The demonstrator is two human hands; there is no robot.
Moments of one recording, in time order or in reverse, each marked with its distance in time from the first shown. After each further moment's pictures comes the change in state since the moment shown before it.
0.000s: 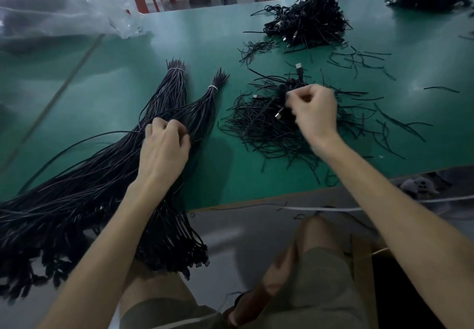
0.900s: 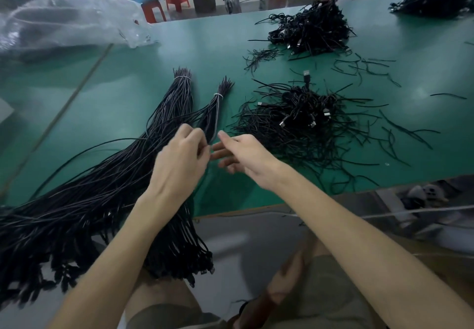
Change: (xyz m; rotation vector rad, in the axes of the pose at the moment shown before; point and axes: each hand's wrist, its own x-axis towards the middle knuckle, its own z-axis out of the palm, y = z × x) left_hand -0.027 0.028 -0.018 -0.022 0.108 0.291; right_hand -0.052 -0.010 0.089 0.360 -0.671 0.406
